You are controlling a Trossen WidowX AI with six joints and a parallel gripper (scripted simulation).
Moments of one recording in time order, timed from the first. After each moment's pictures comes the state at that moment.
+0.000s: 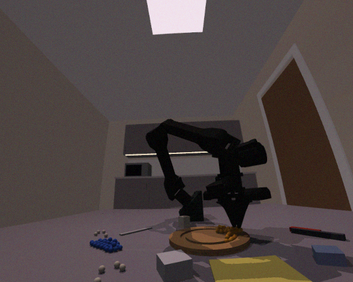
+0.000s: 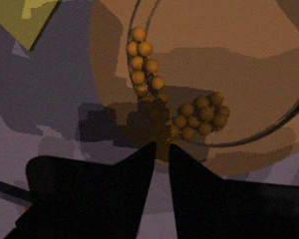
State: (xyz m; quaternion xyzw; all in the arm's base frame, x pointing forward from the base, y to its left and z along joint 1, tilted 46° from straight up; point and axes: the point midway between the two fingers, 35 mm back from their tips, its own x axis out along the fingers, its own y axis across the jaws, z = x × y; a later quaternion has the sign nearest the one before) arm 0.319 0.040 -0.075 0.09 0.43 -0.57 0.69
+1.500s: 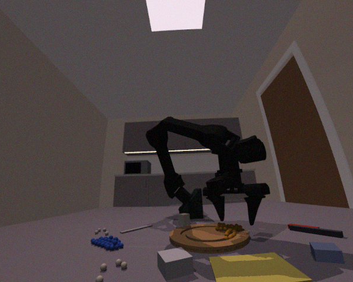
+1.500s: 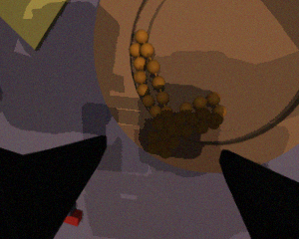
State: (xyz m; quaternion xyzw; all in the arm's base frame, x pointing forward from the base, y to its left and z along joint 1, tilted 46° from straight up) arm 0.319 0.044 -0.071 0.08 0.43 -0.57 0.69
